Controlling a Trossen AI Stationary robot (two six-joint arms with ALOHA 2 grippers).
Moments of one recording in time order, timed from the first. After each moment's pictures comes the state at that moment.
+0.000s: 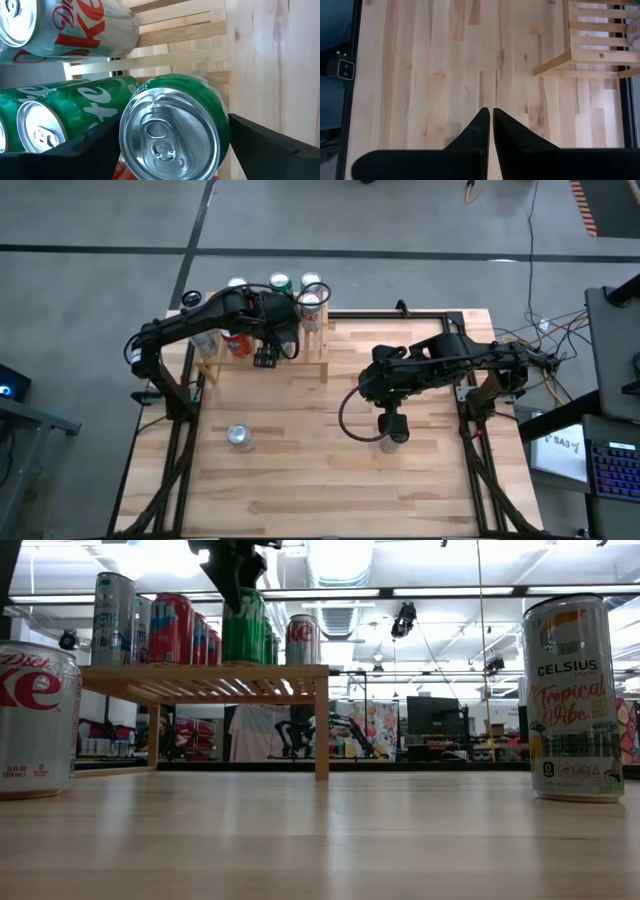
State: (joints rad) left arm 0.25 1.68 1.92 -1.48 -0.31 0.43; right arm 0.22 1.76 2.26 -1.57 0.10 0.15
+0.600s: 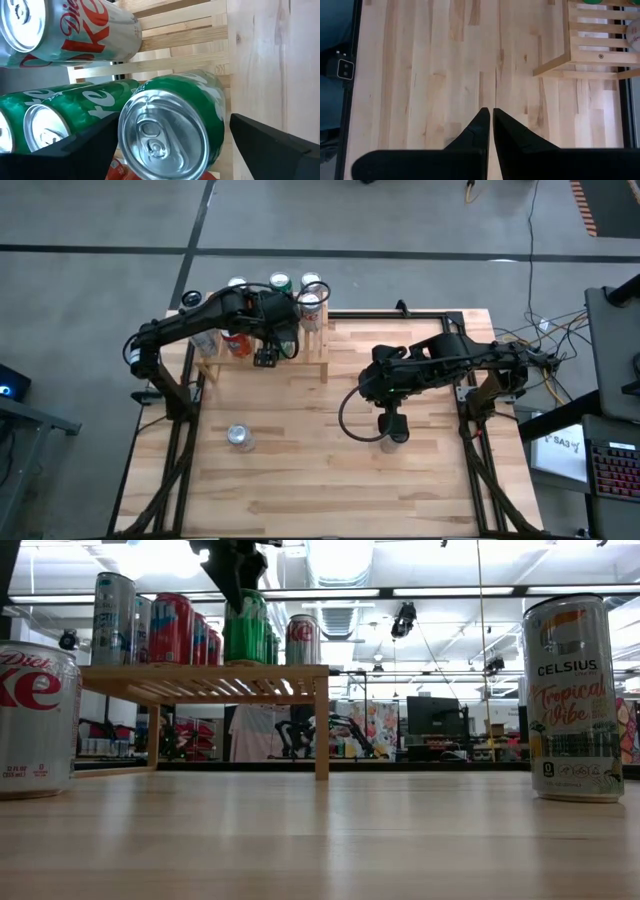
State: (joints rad) left arm 0.25 1.68 1.92 -1.46 -0.31 0.44; right arm 0.22 1.76 2.26 -1.57 0.10 0.15
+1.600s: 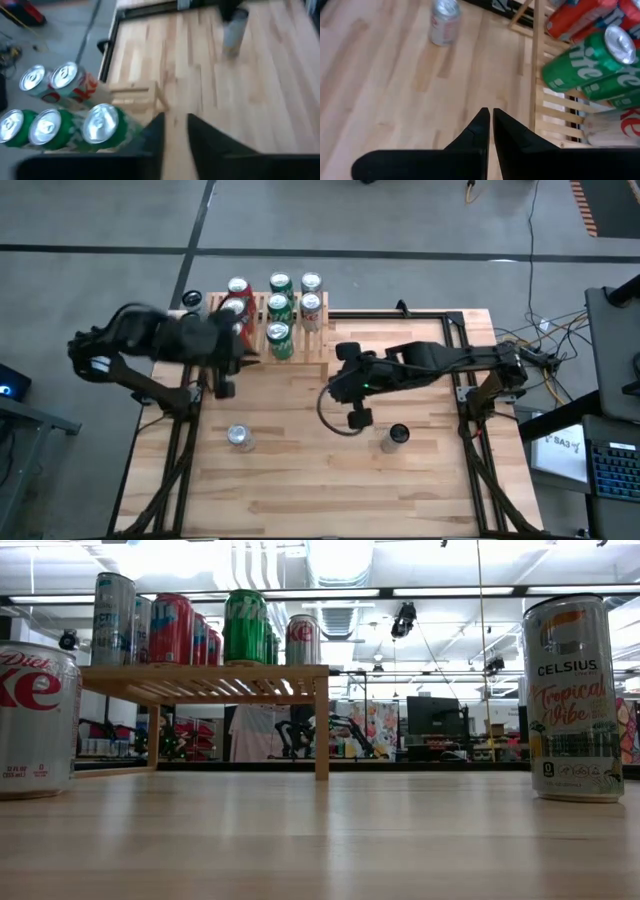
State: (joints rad) left arm -0.08 1.28 1.82 -1.29 -0.27 0.07; right arm 0.16 1.74 2.01 -1.06 0.20 -0.21
